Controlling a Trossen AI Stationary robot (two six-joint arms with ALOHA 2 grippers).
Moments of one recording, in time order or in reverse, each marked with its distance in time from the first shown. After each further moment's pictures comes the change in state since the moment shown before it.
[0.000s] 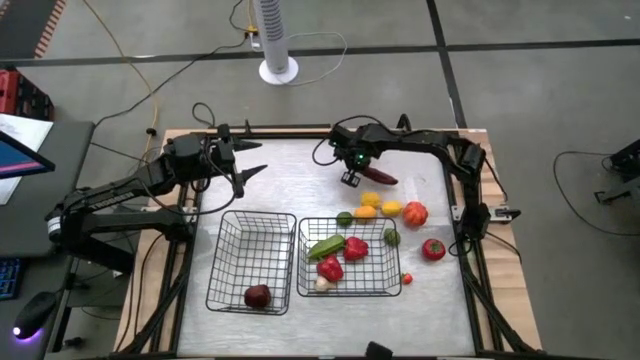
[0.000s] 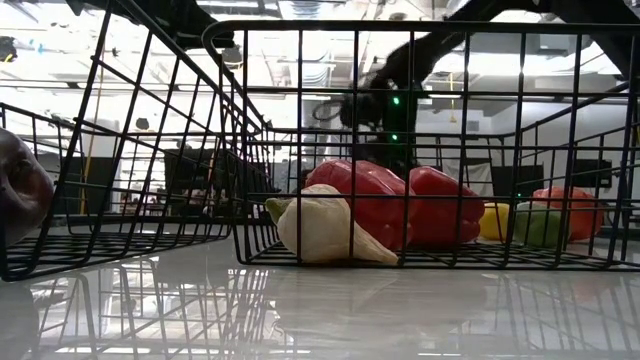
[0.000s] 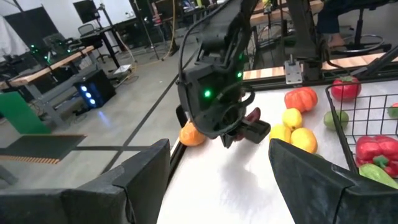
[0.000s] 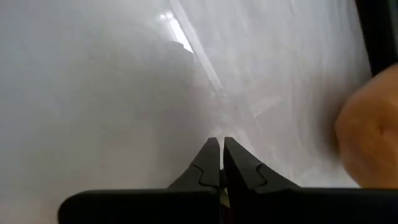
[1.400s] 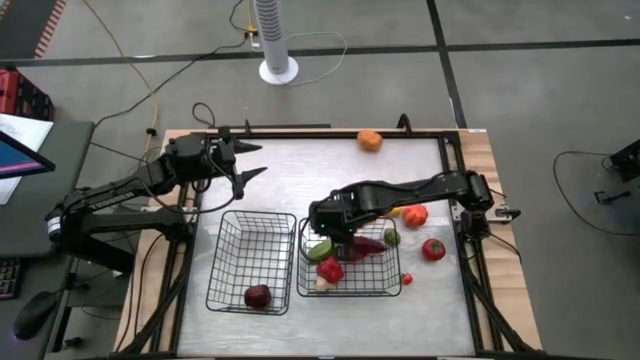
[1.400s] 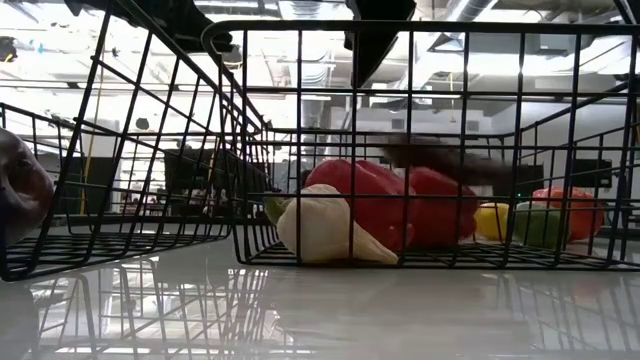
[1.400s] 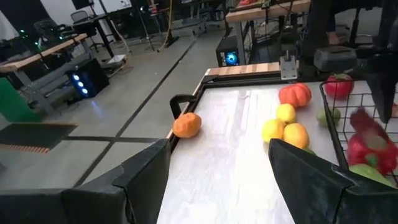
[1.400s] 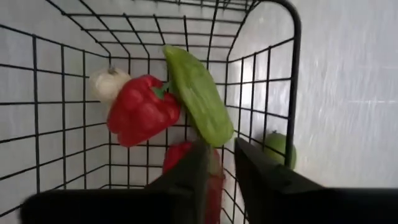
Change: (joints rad) left arm 0.000 0.000 0.000 -0.037 0.009 -0.042; right arm 0.596 -0.044 0.386 -0.324 -0.112 0.148
